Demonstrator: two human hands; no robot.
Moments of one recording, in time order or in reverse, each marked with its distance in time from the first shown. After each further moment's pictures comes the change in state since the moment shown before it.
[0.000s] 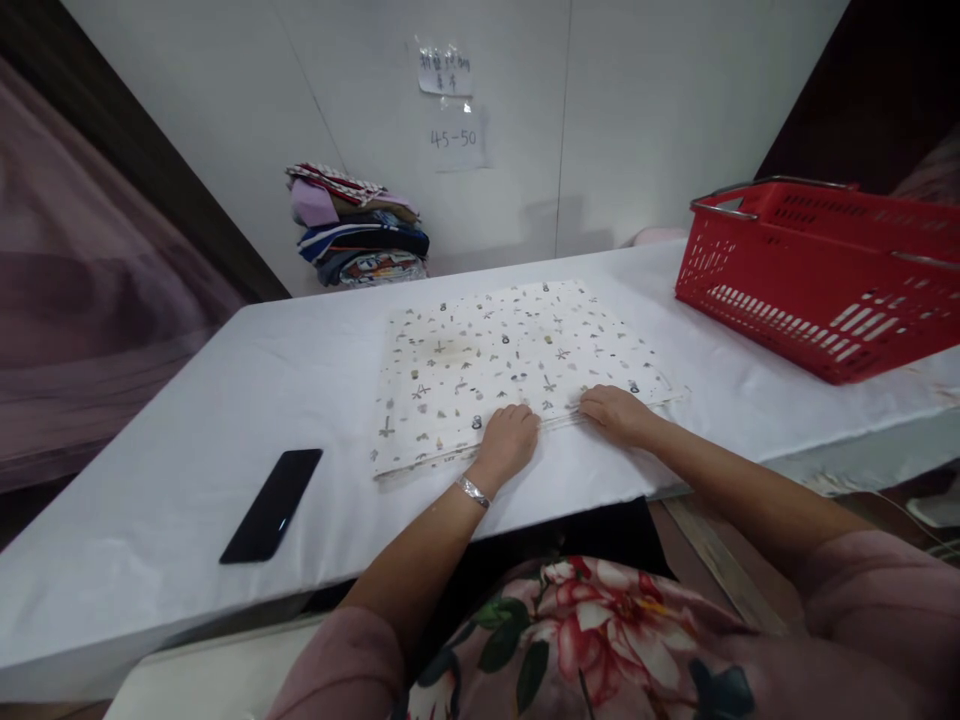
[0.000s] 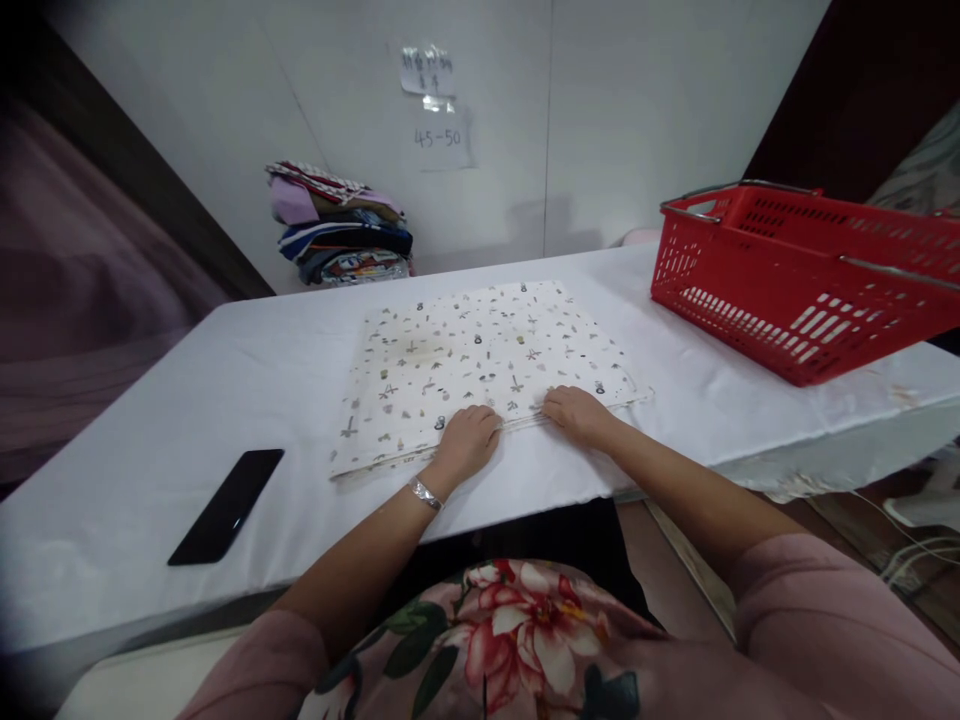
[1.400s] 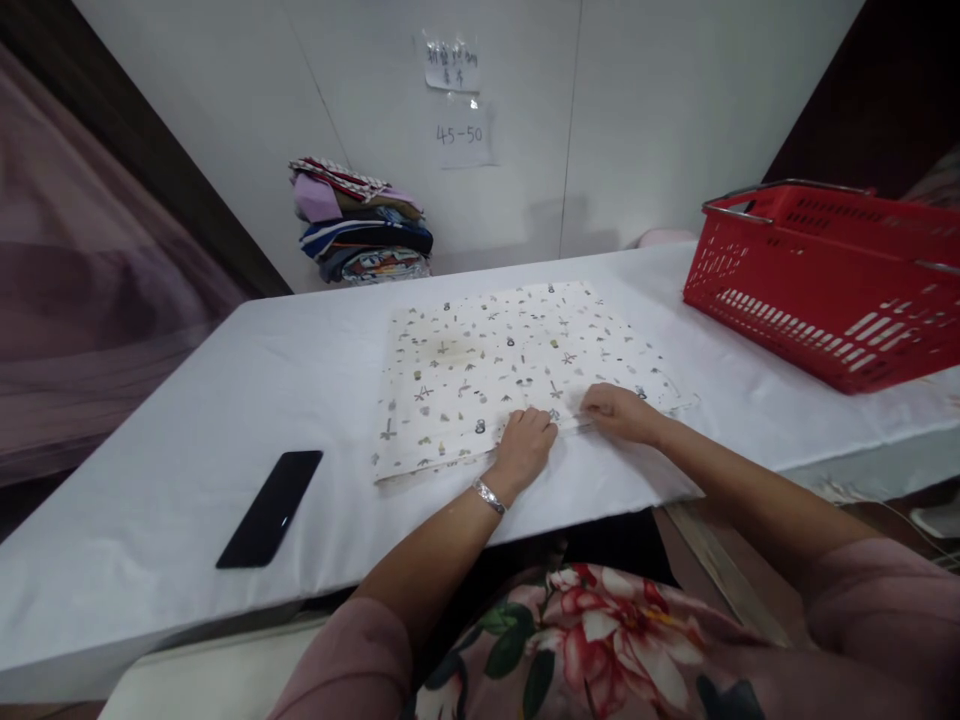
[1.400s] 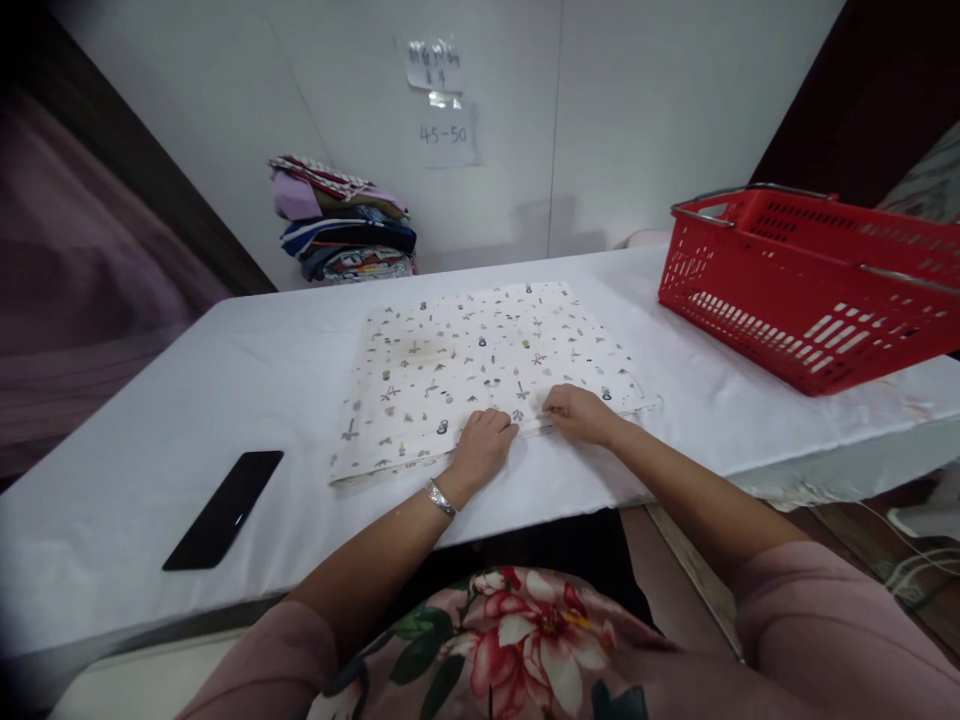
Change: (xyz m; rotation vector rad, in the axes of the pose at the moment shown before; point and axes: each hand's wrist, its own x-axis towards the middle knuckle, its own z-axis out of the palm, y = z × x) left_hand 0.007 0.013 0.010 0.156 0.094 0.095; right_hand 0.017 -0.001 -0.012 0.377 -0.018 0.221
